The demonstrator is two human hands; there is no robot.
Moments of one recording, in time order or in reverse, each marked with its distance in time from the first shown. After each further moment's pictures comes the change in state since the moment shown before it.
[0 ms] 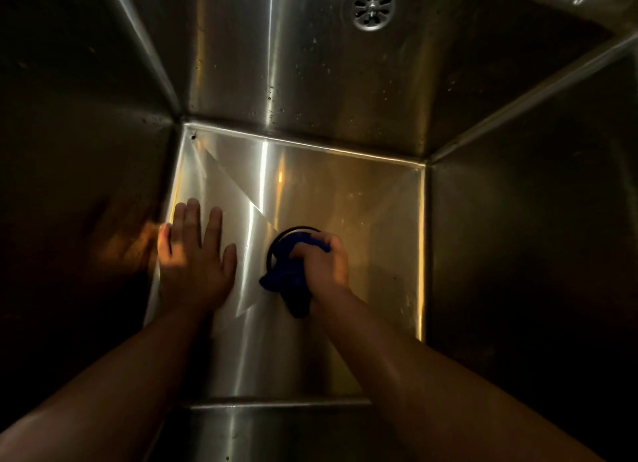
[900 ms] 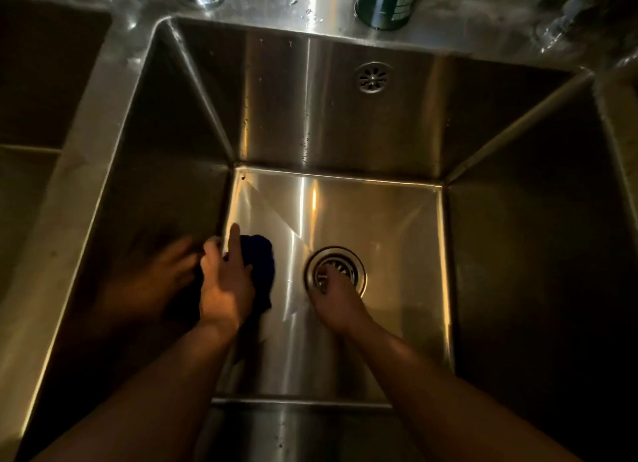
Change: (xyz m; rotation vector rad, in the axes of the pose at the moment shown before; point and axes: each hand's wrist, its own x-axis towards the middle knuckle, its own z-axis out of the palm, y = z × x) left_hand 0.012 -0.004 -0.066 -0.244 -0.287 -0.362; right_hand -0.015 0.021 -0.006 -0.844 -0.255 -0.465
